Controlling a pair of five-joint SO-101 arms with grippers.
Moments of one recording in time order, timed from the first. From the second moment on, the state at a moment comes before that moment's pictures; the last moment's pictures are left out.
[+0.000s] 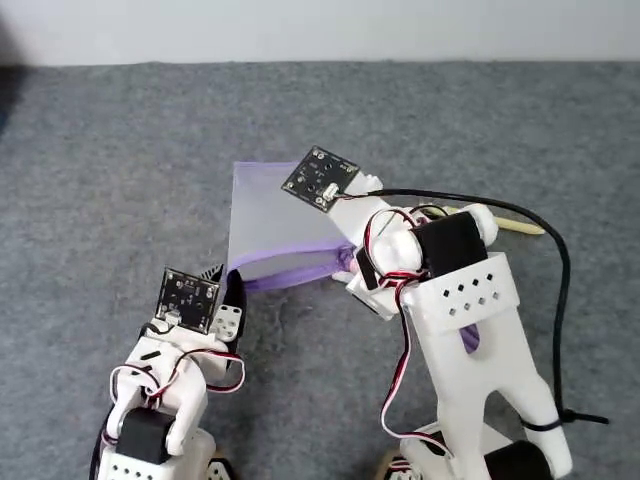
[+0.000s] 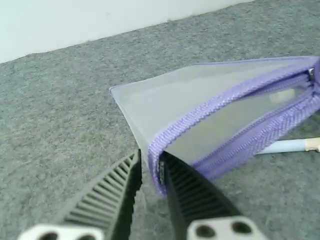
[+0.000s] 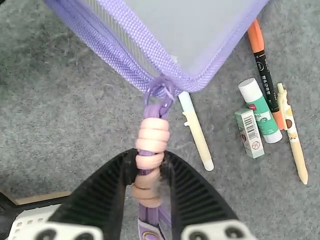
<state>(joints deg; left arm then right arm) 9.6 -103.3 90.3 52.7 -1.2 -23.6 -24.4 4.7 100.7 31.4</state>
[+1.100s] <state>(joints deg) -5.3 -102.6 58.3 81.2 -0.1 -11.3 -36.5 16.5 100.7 21.1</state>
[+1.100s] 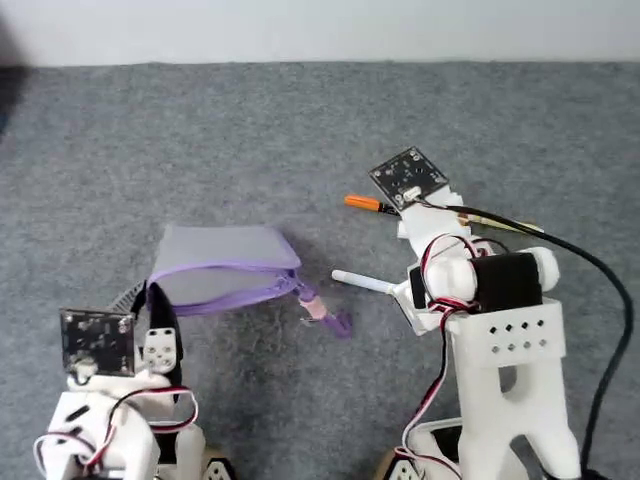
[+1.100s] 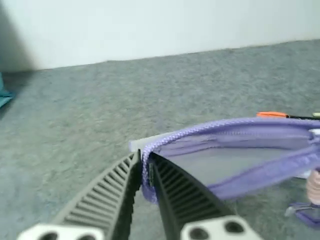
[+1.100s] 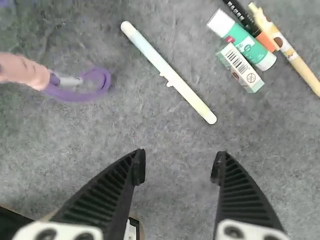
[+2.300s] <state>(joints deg) -9.1 -88.3 51.5 81.0 8.8 -20.8 36.1 -15.1 88.3 34.9</state>
